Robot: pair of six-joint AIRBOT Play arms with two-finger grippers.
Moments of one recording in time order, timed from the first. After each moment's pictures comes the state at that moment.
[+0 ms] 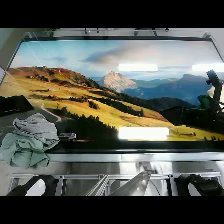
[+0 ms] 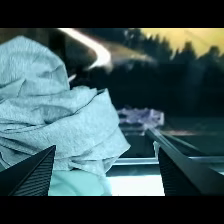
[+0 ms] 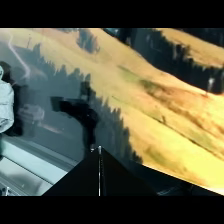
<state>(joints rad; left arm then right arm) 0.34 -1.08 1.15 -1.80 1.50 1.84 0.05 -0.62 0.71 -0.81 1.10 1.40</state>
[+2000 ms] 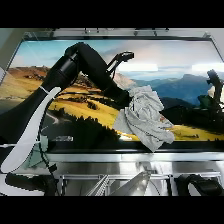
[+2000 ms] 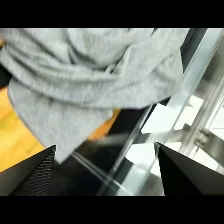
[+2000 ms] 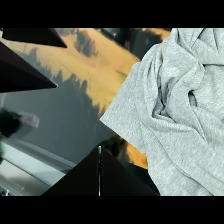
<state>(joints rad) -0.55 -1.71 1.79 -2.15 1.51 1.93 0.05 -0.62 0.71 -0.81 1.08 1.40</state>
